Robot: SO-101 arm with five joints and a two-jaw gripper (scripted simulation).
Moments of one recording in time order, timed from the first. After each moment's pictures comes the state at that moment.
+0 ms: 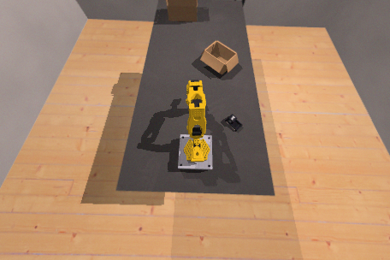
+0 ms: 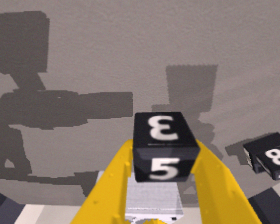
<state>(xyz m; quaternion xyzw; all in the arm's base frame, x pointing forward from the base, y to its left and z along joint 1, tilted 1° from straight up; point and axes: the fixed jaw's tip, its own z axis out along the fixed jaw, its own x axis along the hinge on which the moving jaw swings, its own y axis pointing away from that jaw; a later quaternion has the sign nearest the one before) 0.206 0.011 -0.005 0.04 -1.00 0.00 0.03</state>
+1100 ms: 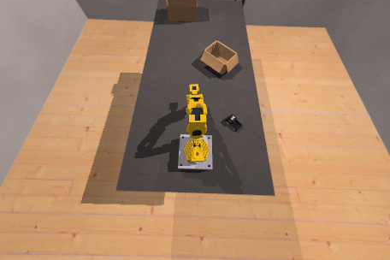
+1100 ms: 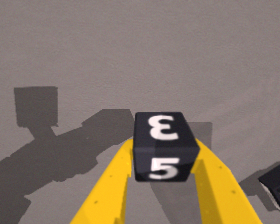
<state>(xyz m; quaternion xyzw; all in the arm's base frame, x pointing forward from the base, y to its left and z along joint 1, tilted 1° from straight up) 0.216 0.011 -0.007 0.02 -0.98 0.00 -0.18</state>
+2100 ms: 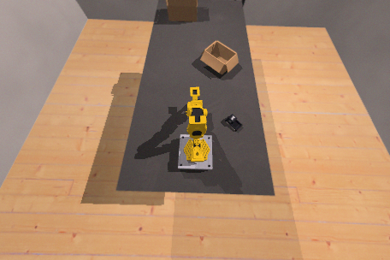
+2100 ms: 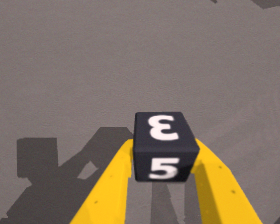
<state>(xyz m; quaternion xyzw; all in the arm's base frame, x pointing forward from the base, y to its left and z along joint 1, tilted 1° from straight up) 0.221 0.011 -0.008 0.00 -0.93 0.00 -0.36</state>
